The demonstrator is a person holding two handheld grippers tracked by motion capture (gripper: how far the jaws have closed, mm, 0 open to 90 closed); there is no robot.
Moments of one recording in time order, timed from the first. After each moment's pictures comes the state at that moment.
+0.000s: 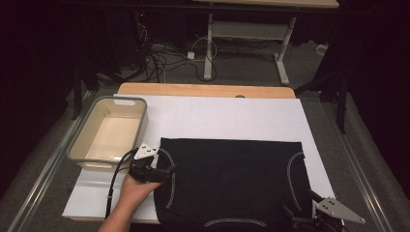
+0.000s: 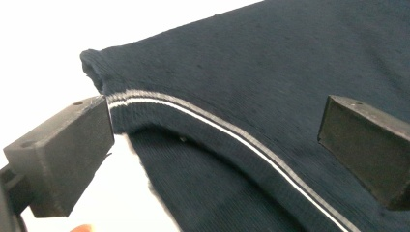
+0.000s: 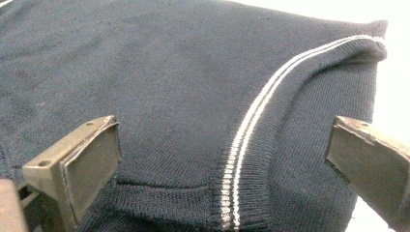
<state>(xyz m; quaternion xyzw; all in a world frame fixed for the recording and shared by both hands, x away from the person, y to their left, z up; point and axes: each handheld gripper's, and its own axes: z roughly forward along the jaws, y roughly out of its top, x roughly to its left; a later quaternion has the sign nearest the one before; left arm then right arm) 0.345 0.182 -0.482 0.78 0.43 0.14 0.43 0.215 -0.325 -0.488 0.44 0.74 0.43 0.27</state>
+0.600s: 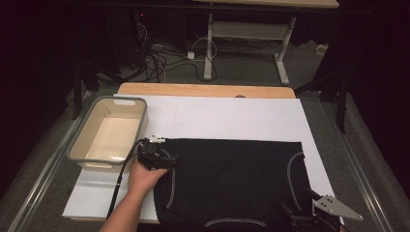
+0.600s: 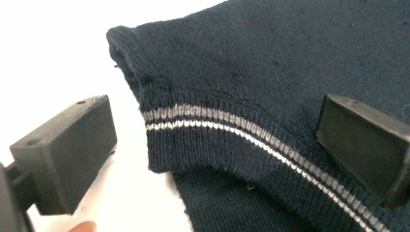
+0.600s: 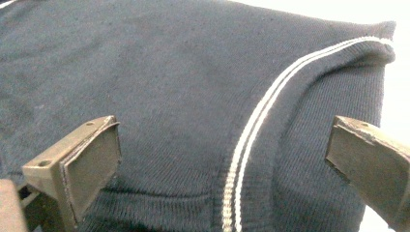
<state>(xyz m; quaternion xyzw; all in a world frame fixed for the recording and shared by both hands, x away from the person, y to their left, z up) 0.387 0.167 -0.494 0.79 0.50 0.14 0.33 0.221 -0.323 -0.487 0.43 0.74 0.43 0.26</state>
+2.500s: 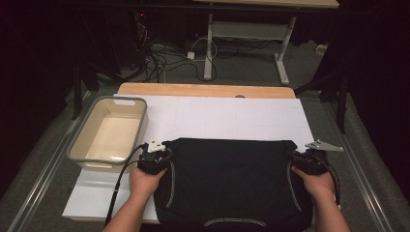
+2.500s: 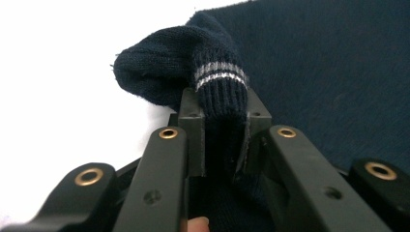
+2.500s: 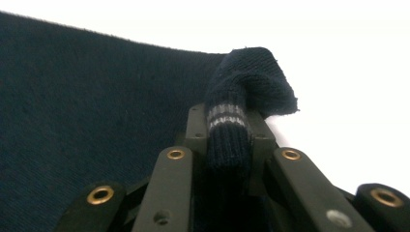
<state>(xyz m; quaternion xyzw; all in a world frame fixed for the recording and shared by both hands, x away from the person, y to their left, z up) 0.366 0.167 -0.487 0.78 0.46 0.16 0.40 0.373 -0.343 -0.472 0.51 0.74 0.38 0.24</state>
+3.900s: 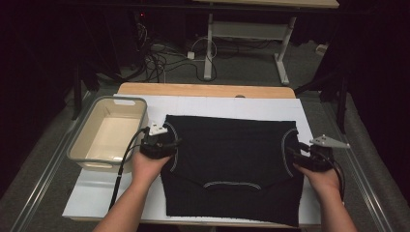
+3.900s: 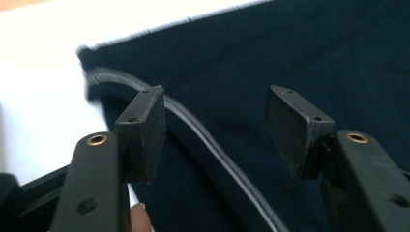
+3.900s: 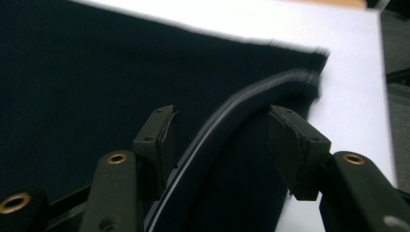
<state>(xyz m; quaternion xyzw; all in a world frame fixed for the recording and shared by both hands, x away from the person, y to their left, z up) 0.379 0.159 -0.457 0.78 0.44 0.18 0.41 0.362 -0.340 -0.449 0.48 0.74 0.38 0.26</state>
